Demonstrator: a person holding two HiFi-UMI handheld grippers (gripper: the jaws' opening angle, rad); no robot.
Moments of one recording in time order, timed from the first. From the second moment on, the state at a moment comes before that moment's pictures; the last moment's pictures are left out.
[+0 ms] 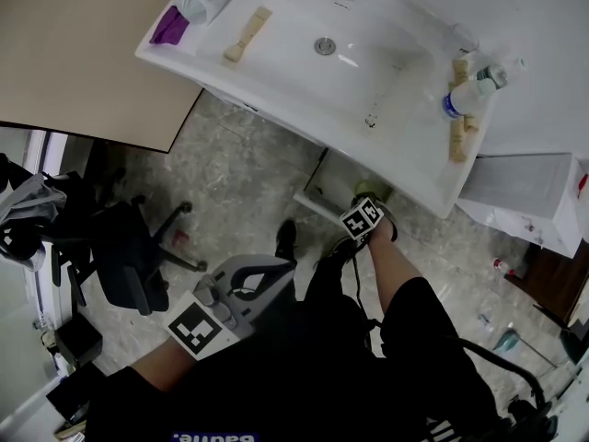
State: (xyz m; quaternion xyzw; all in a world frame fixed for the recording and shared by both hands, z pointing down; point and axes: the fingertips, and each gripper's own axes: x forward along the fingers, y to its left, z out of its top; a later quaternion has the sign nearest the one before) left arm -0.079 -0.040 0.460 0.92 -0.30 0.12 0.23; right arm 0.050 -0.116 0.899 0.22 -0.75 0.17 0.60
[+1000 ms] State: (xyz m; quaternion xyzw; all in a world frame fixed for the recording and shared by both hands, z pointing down) left arm -0.053 -0.017 0.402 0.95 -0.26 0.07 0.18; right arm 0.049 -0.091 0.744 0.32 -0.80 0.11 0.49
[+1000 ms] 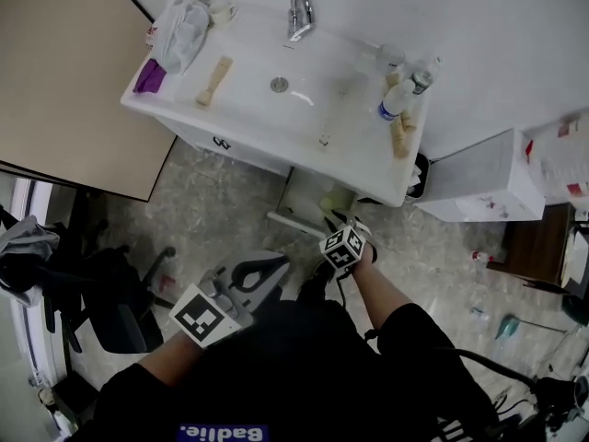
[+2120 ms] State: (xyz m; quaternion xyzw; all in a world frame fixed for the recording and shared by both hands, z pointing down) left arm 0.018 0.003 0.368 0.98 -0.12 0.04 0.15; right arm 0.064 -0.002 0.405 0.40 -0.90 0.15 0.08
